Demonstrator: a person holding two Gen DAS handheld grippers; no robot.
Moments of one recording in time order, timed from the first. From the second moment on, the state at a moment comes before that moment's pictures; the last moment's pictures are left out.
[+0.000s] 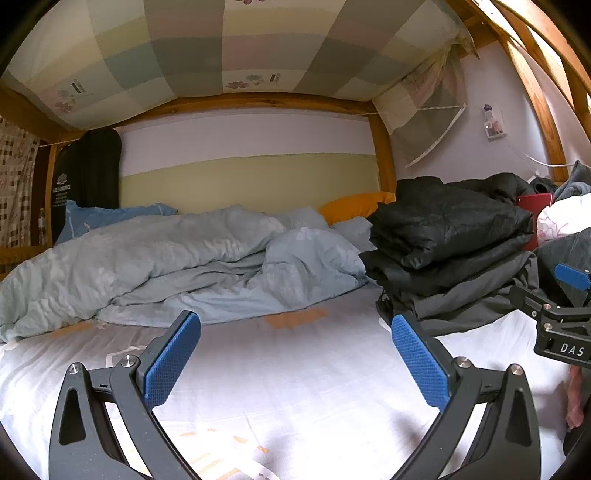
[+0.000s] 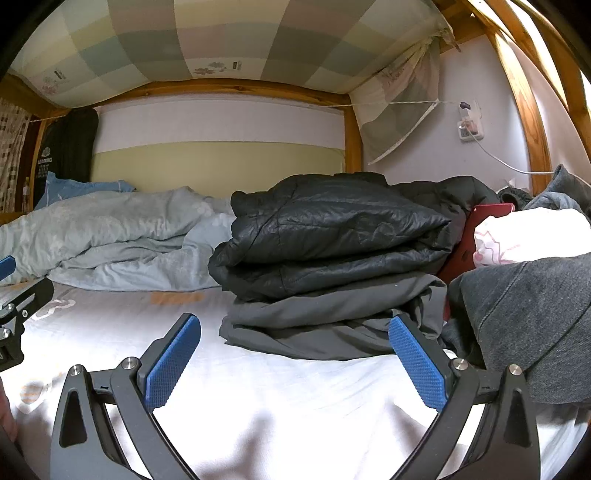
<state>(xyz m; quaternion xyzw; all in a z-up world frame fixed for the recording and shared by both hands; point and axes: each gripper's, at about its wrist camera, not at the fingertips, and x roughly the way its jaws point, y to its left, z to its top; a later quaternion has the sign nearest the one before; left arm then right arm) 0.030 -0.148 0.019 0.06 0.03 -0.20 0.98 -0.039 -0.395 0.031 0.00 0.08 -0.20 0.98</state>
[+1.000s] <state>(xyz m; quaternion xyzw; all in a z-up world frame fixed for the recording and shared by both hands) 0.034 -0.151 0.016 0.06 0.04 -0.19 0.98 -0.039 -0.394 0.030 0.01 0.07 -0.20 0.98</state>
